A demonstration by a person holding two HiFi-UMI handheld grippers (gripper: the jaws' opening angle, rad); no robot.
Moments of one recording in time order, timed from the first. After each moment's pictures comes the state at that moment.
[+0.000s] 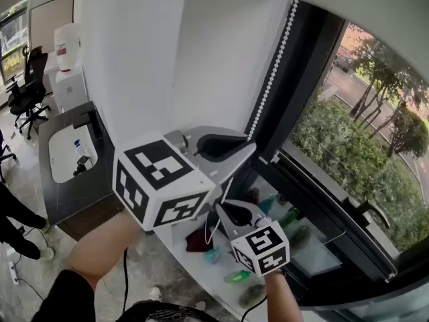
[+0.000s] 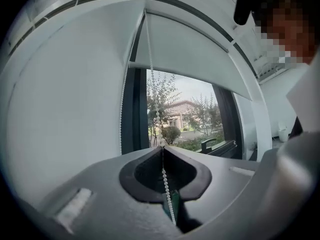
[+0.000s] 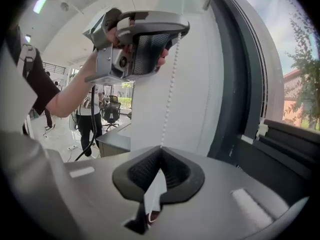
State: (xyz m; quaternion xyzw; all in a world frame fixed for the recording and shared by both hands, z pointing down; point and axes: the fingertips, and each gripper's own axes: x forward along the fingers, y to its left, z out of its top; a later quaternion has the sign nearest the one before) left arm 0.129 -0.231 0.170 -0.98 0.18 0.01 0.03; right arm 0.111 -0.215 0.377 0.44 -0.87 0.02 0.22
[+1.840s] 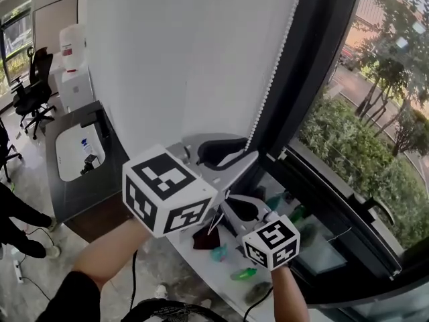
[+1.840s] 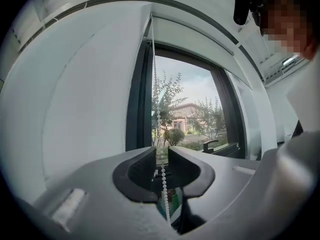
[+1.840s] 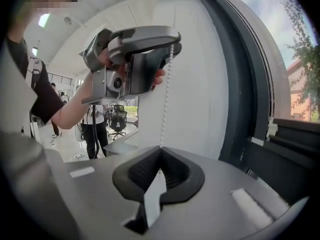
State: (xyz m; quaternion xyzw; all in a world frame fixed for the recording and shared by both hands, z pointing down) left arm 0.118 -0.223 0.188 -0.98 0.20 0.03 0.01; right arm 0.099 -0.212 0.366 0.41 -0.90 0.02 0.16
